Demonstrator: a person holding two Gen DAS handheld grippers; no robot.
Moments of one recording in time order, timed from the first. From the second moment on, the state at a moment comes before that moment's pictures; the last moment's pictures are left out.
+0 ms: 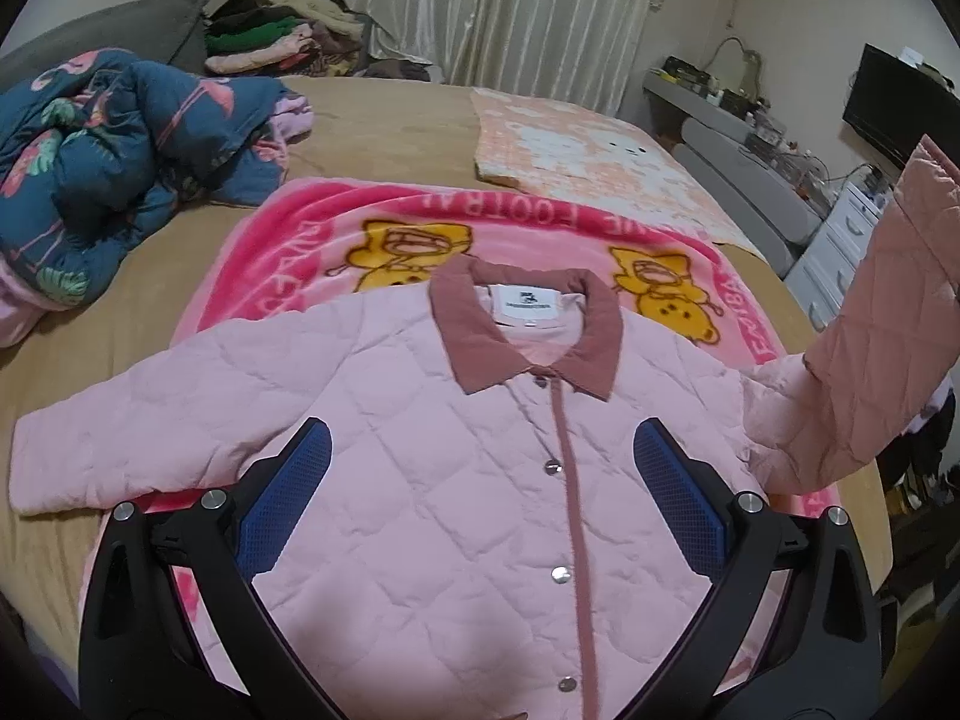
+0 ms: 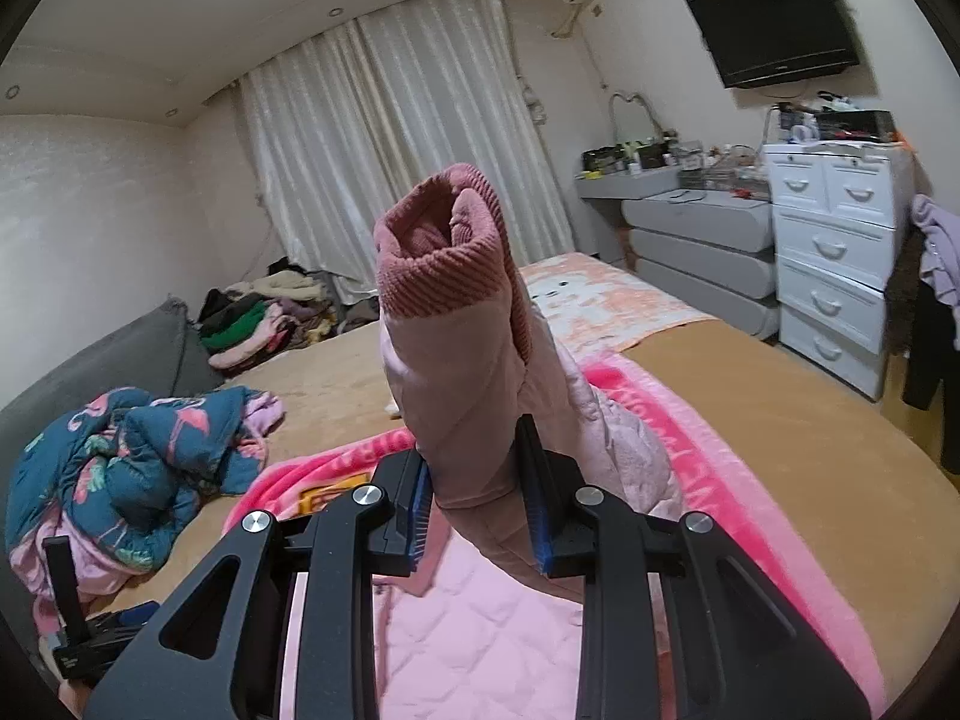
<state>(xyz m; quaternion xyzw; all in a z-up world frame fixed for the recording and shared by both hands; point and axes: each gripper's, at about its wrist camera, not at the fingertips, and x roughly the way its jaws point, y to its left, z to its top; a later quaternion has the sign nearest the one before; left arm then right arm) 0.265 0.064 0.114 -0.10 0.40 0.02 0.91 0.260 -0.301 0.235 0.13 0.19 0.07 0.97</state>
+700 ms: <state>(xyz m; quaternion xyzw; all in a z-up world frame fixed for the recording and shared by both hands) 0.260 0.138 0.105 -0.16 0.39 0.07 0.91 0.285 -0.174 0.199 0.09 0.22 0.16 0.96</state>
